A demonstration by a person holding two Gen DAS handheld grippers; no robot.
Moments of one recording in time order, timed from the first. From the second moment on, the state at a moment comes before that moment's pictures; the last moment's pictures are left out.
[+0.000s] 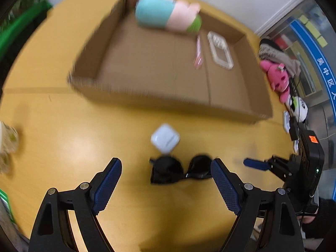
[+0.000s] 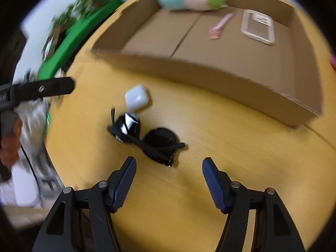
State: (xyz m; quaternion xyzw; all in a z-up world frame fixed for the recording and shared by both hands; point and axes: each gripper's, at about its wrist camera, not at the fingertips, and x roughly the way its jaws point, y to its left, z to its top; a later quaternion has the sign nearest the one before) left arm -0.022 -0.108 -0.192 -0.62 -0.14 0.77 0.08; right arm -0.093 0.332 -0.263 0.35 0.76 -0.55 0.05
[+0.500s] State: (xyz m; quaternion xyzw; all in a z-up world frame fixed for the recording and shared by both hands) left arm -0.008 -0.116 -0.281 -0.67 -0.27 0.68 0.11; right arm -0.141 0.354 -0.299 0.36 0.75 -0.55 0.01
